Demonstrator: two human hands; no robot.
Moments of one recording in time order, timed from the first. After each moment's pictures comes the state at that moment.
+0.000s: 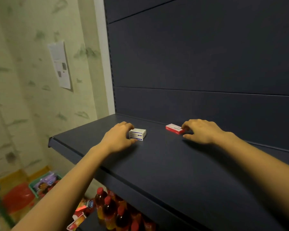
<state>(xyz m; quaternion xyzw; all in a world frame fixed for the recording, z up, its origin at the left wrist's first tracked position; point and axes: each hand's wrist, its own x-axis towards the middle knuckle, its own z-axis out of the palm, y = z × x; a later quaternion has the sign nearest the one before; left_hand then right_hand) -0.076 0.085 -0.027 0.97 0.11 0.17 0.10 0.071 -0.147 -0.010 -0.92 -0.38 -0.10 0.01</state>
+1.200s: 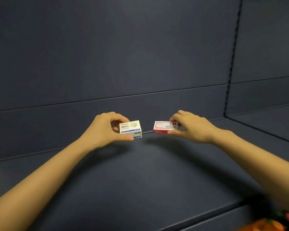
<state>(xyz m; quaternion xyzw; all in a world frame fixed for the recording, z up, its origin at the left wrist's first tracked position) 0.037 0.071 0.023 0.86 -0.35 0.11 0.35 -0.019 -0.191 0.008 -0.98 -0.05 -0.18 0.05</state>
